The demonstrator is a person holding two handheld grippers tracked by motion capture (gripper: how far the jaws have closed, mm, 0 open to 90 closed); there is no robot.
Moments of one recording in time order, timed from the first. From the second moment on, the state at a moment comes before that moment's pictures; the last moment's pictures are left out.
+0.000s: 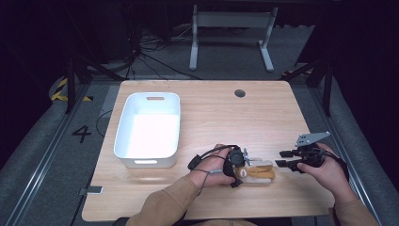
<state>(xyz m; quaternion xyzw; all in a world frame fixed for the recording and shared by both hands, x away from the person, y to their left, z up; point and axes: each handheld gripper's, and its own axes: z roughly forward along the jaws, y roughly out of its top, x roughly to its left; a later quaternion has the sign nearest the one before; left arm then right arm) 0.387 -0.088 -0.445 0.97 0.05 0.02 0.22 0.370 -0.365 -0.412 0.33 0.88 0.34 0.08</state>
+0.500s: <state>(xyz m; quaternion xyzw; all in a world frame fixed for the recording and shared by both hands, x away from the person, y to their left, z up) 0.384 -0.084 -0.439 0.97 0.06 0.03 0.23 0.369 -0.362 -0.412 0.33 0.88 0.34 0.08</state>
